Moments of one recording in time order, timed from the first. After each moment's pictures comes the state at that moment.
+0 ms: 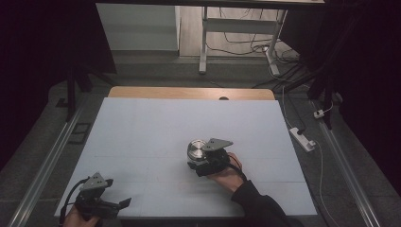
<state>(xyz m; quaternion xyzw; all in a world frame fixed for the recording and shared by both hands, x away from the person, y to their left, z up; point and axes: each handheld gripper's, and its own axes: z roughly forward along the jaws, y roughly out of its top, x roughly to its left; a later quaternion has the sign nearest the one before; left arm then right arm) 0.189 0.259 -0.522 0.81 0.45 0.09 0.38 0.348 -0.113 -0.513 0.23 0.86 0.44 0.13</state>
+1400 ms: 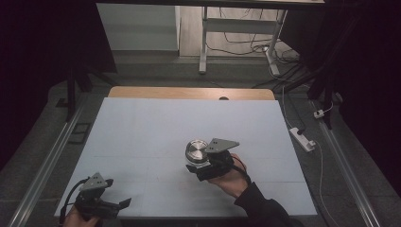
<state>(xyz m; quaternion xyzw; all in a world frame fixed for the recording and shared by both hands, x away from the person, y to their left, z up) 0.188 0.259 -0.521 0.81 0.44 0.09 0.38 0.318 -0.116 -0.467 0.20 0.85 0.47 0.11</state>
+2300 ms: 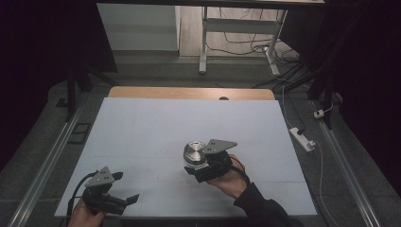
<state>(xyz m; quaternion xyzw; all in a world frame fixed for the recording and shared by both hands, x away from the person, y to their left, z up) 0.204 0.237 -0.503 0.82 0.37 0.09 0.42 0.316 -0.112 -0.467 0.20 0.86 0.47 0.10</state>
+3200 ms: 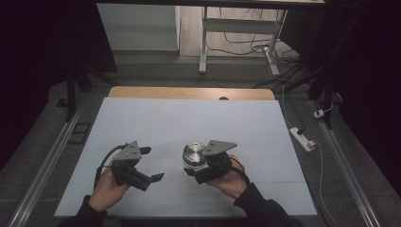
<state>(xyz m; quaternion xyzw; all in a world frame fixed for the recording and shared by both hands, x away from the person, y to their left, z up) 0.269 0.178 -0.452 0.85 0.26 0.11 0.45 0.314 -0.111 -0.468 0.19 0.86 0.47 0.10</state>
